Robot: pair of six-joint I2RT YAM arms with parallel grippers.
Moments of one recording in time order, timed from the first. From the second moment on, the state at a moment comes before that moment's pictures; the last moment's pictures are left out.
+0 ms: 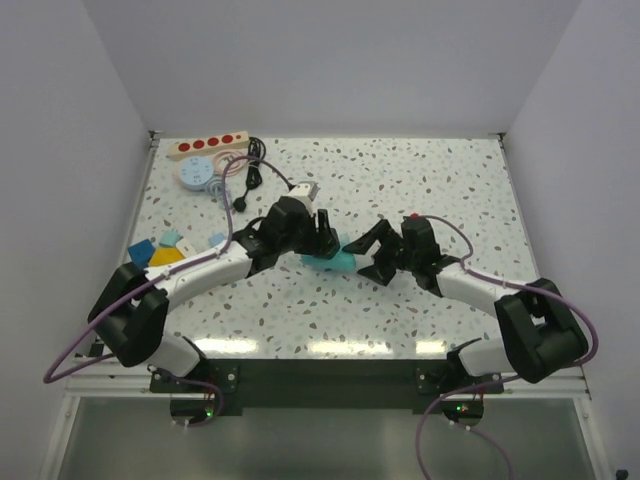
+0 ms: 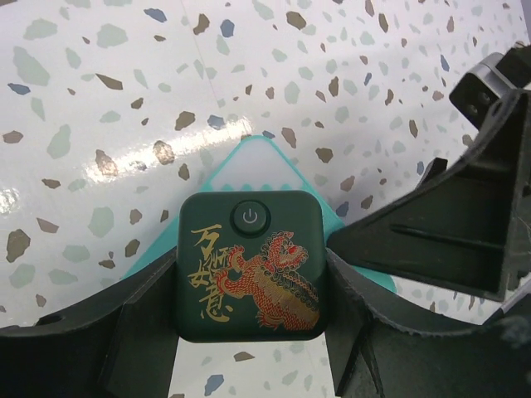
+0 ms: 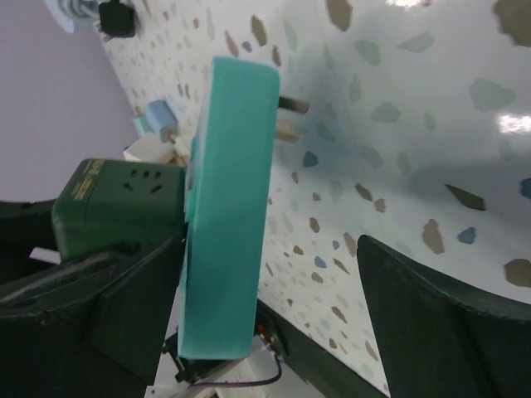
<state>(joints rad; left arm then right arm) -0.73 1.48 0.95 -0.07 0.00 -0.56 0.44 1.37 0.55 0.14 -0.34 1.26</state>
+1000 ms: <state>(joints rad) -0.66 1.59 0.97 -0.04 0.05 -0.57 0.44 1.55 0.70 0.12 -0.44 1.11</state>
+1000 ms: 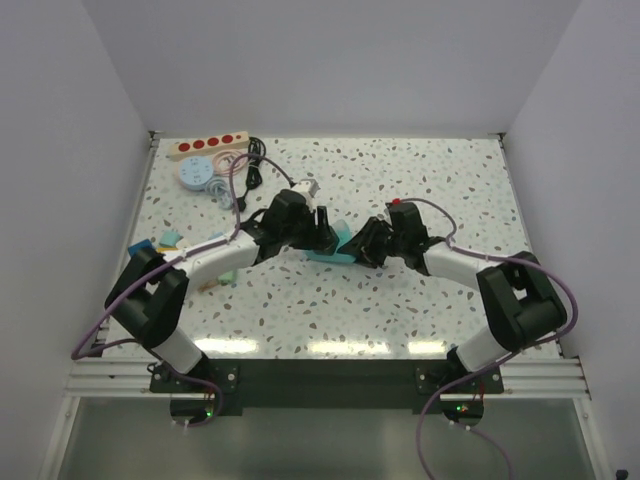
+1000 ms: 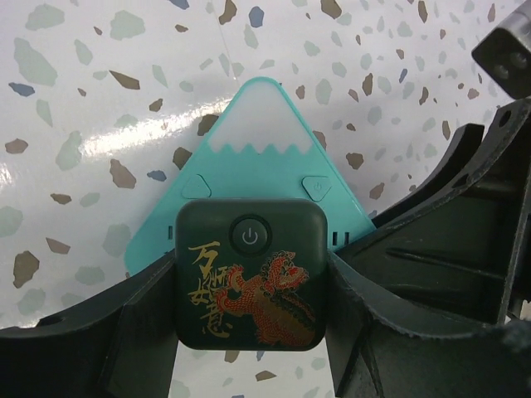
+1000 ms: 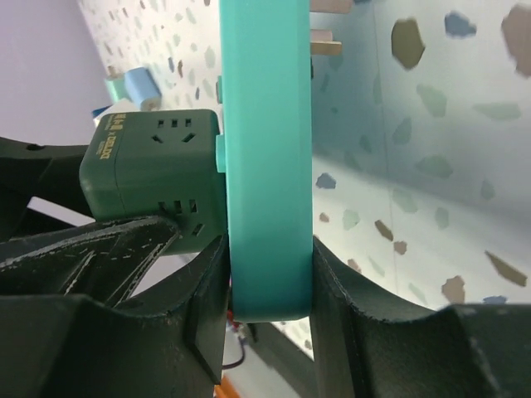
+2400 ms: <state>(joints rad) -0.38 1.45 1.19 -0.37 0.08 -0.32 0.44 1.76 0.76 0.22 -0.44 0.83</state>
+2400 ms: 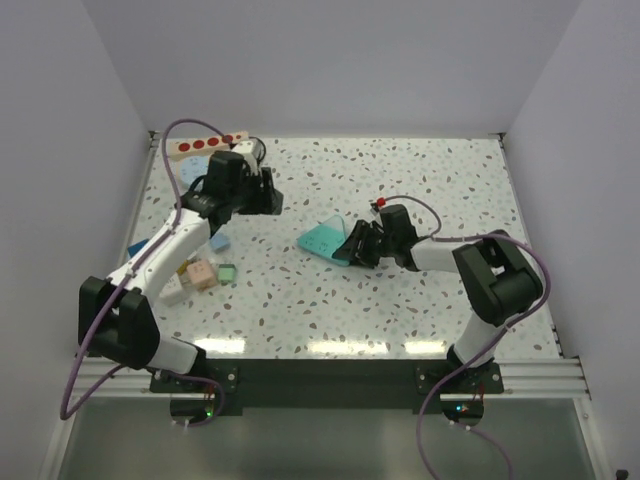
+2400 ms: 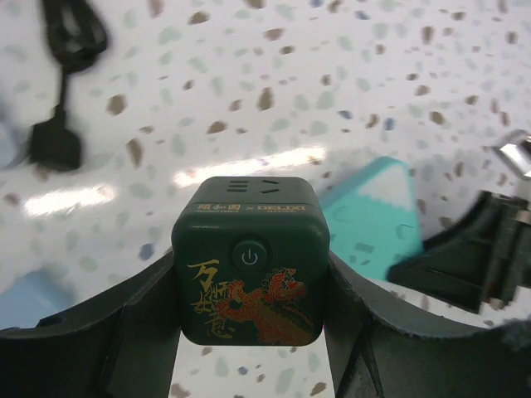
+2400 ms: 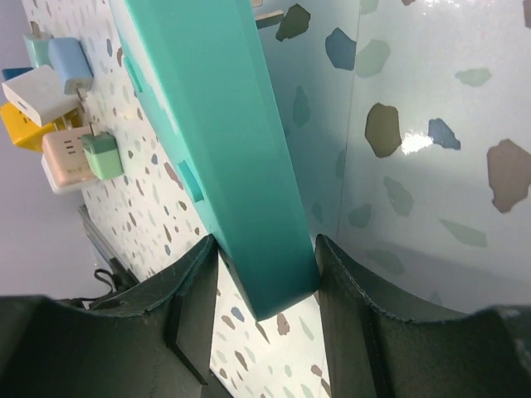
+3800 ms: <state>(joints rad) 0.02 1.26 0.95 -0.42 0.43 -0.37 0.43 1.79 0.93 0.19 -0.85 0.89</state>
